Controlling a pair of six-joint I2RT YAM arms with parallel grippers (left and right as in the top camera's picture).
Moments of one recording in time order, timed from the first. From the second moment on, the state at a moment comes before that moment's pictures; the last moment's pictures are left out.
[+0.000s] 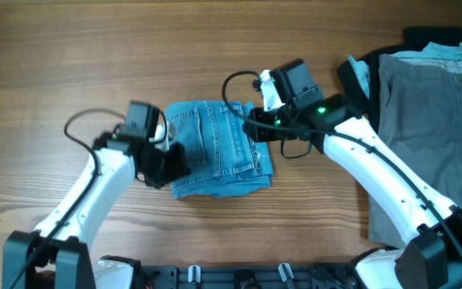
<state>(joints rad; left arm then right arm) -0.19 1.45 0.78 -0.74 0.45 -0.53 0.48 1.58 1.24 -0.73 -0.35 0.39</state>
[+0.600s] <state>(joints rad) 0.22 1.46 1.01 -0.65 0.38 -0.50 0.54 1.58 1.24 -0.44 -0.41 0.35</state>
